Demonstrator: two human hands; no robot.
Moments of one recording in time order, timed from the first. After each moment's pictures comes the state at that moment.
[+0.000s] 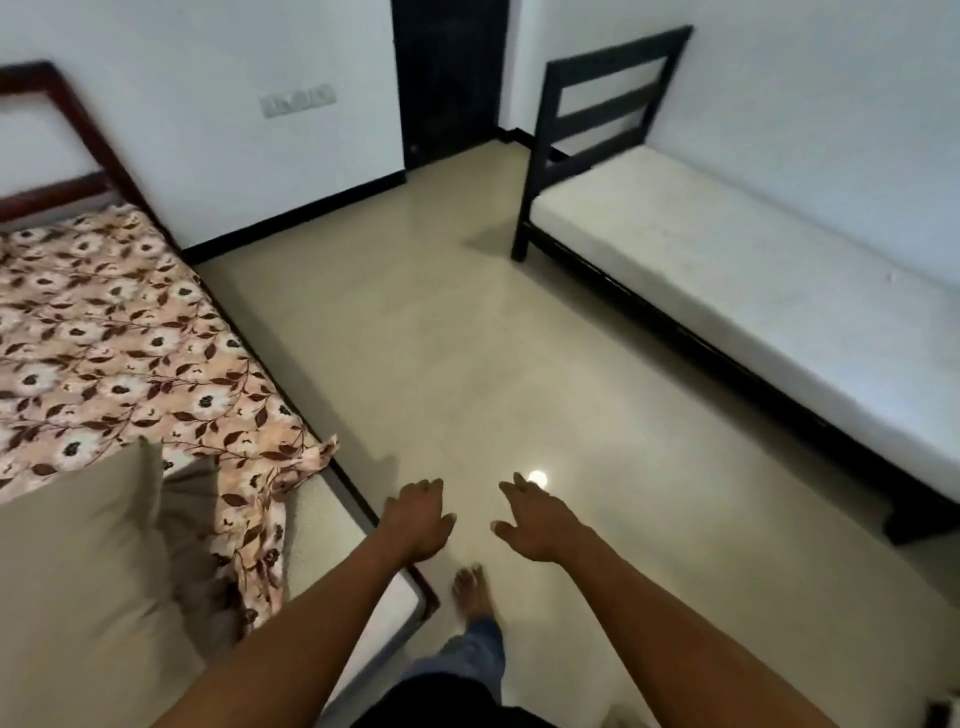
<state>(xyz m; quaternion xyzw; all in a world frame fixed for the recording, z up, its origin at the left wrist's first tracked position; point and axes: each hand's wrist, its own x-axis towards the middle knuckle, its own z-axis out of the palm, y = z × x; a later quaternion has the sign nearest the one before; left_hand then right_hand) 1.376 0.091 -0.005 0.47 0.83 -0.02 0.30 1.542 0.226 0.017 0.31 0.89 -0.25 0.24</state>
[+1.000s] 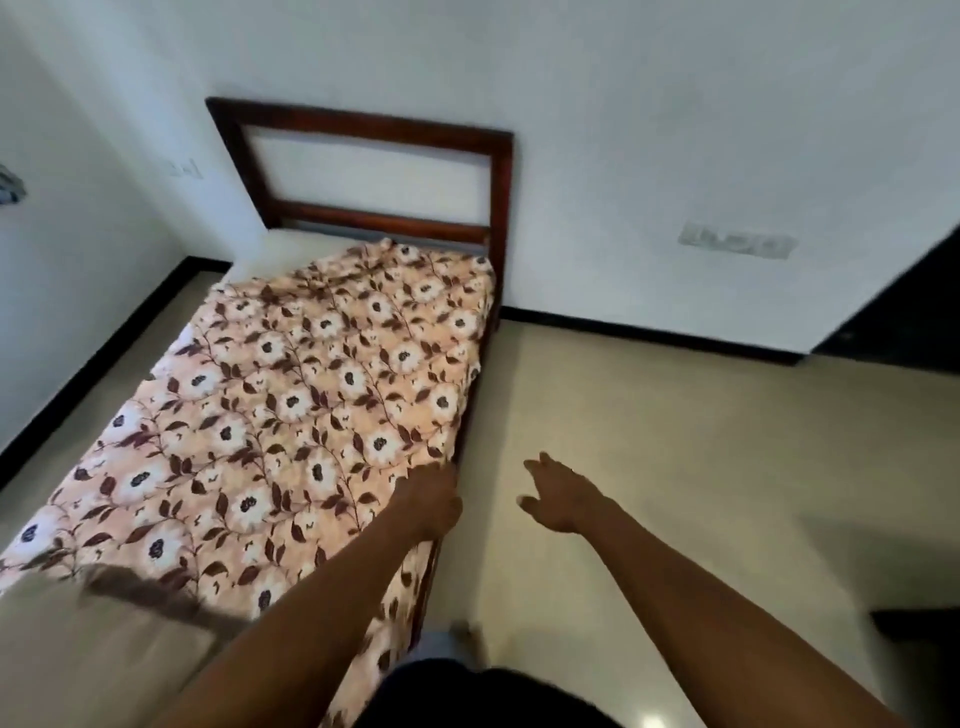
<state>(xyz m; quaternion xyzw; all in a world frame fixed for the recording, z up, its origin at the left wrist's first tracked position) 0.649 0.272 0.037 0.04 0.95 0.10 0.28 0.623 0.500 0.029 -0.12 0.93 -0.09 0.32</state>
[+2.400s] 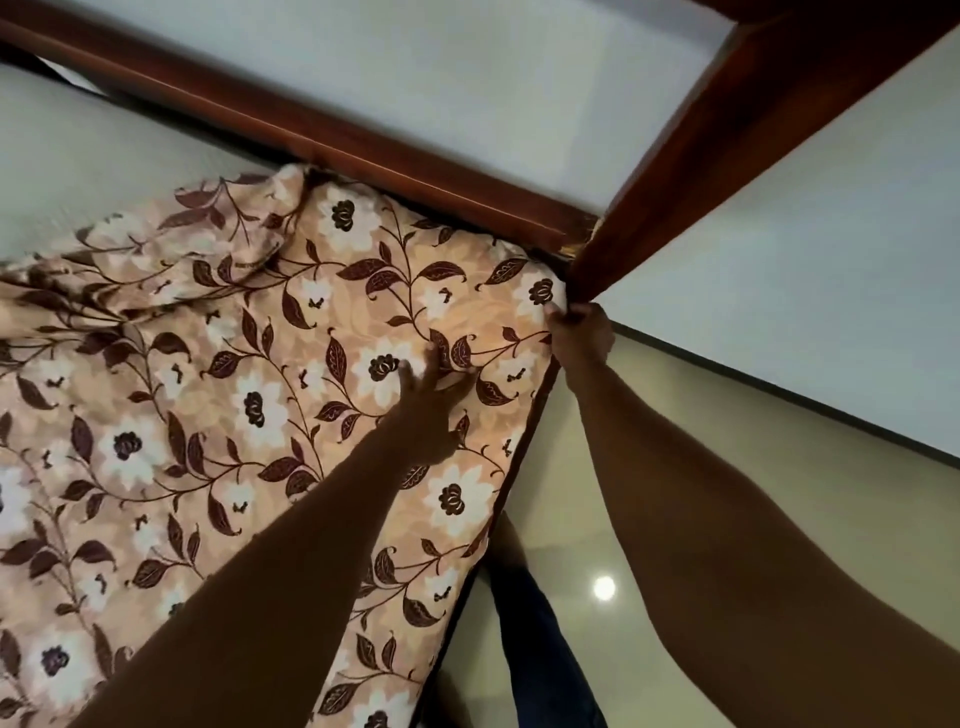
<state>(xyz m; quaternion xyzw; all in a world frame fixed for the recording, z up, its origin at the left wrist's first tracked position) -0.191 0.179 -0.338 0.02 0.90 0.19 0.38 -0.324 0.366 -0.398 0.26 0.86 -0.38 0.20</state>
